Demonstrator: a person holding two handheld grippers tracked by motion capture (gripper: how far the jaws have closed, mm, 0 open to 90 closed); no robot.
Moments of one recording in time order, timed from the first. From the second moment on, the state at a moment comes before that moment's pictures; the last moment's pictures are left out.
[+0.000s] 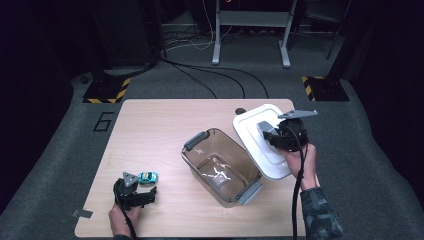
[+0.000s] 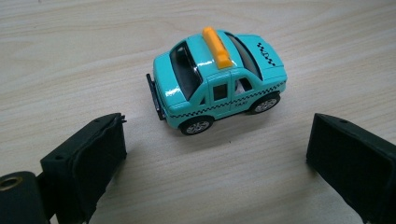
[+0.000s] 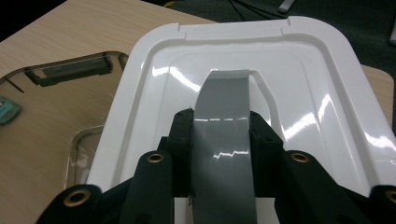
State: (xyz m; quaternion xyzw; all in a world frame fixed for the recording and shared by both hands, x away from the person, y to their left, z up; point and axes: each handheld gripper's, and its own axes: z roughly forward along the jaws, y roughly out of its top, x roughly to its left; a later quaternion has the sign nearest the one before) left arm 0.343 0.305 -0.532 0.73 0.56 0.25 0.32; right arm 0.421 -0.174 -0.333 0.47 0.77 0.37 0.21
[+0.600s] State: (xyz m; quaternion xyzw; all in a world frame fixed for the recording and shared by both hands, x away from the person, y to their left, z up) left arm 0.343 0.305 -0.531 0.73 0.56 0.24 0.31; right arm 0.437 -0.208 -0.346 0.52 0.74 0.36 0.23
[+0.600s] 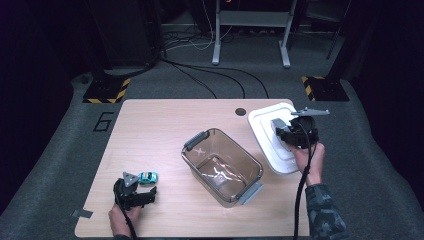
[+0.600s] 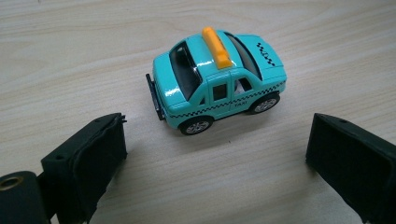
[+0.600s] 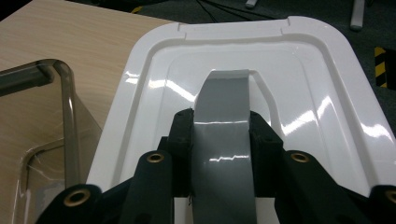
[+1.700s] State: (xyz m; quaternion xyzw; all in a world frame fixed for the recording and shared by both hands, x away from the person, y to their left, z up) left arm 0.342 0.305 -0.531 0.73 0.56 0.24 0.31; right arm 0.461 -0.221 -0.420 0.60 0.69 0.34 0.22
